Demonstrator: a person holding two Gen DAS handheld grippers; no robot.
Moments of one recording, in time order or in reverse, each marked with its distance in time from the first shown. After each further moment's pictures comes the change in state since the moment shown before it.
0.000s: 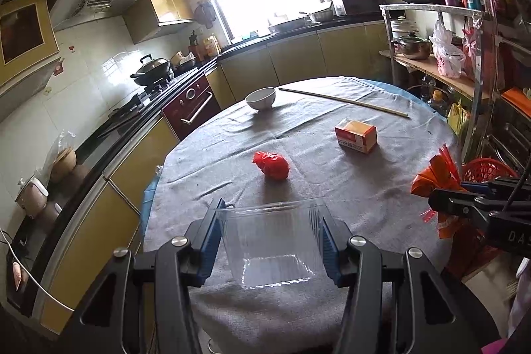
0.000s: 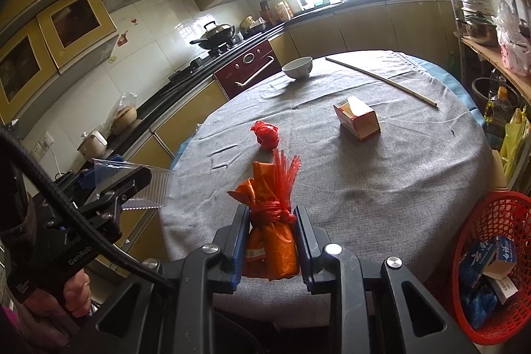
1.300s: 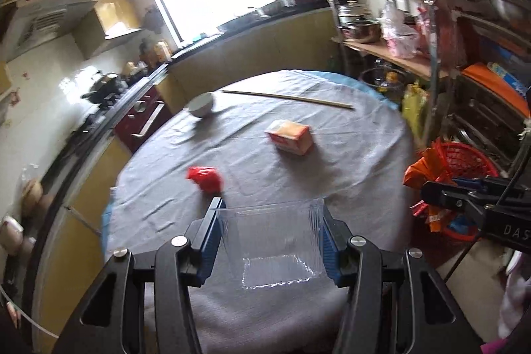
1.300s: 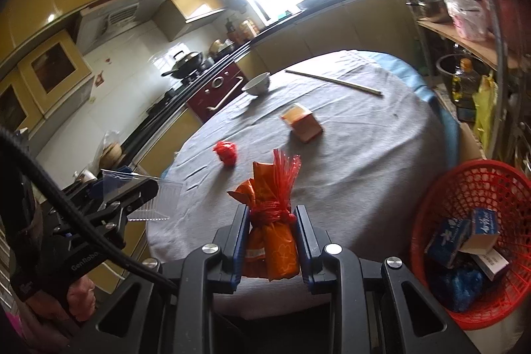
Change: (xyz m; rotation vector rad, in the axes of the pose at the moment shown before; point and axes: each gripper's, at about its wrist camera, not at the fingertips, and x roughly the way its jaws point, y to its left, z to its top) left arm 0.014 -0.082 0.031 0.133 0.033 -0.178; right arm -0.047 -0.075 -0.018 0.171 -0.088 -0.048
